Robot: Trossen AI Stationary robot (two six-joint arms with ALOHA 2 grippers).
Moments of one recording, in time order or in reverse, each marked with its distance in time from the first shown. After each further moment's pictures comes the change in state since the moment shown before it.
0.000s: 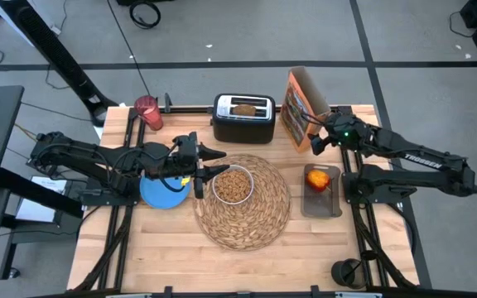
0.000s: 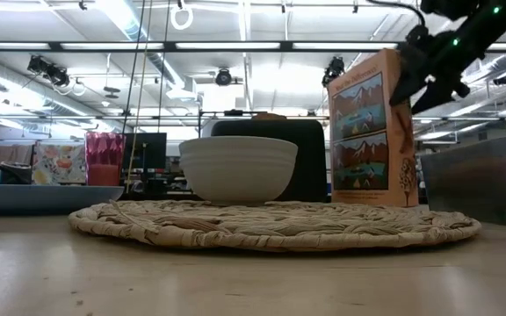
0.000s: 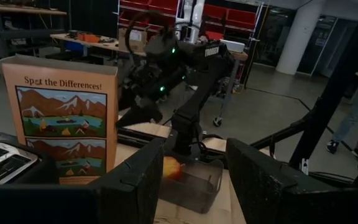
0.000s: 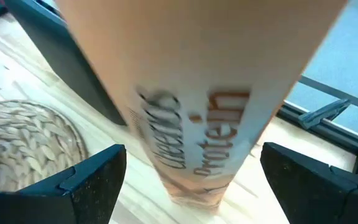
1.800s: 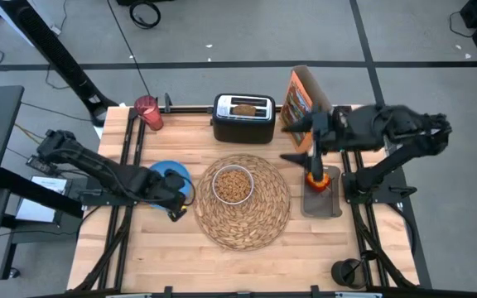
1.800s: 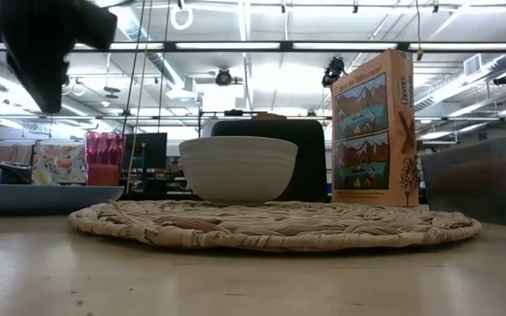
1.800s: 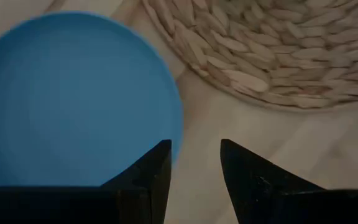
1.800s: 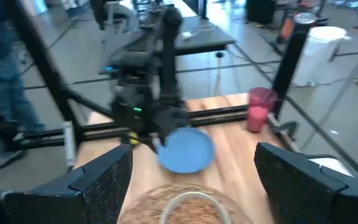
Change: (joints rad) left arm -0.201 0.081 -0.081 -1.156 0.147 -0.857; right arm 0.727 0.647 1.170 -0.187 0.012 -0.184
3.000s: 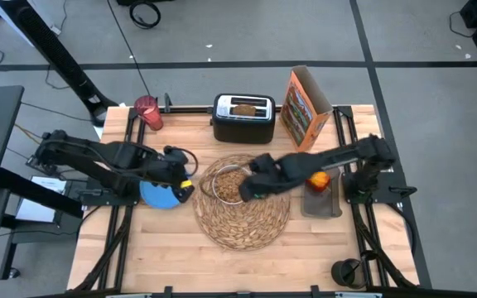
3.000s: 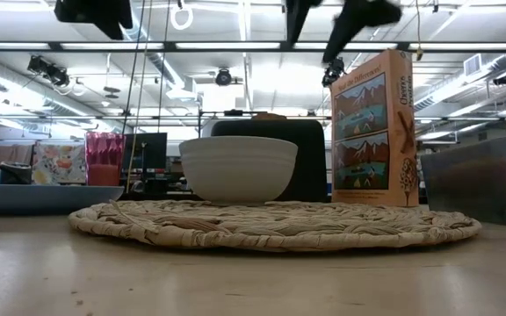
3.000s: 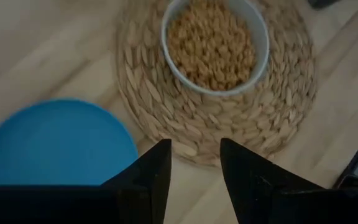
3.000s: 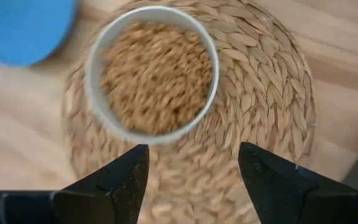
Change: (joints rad) left arm 0.145 -0.014 0.355 -0.115 -0.037 0.054; right arm -0.072 0.534 -0.029 -0.402 -0.066 1.189
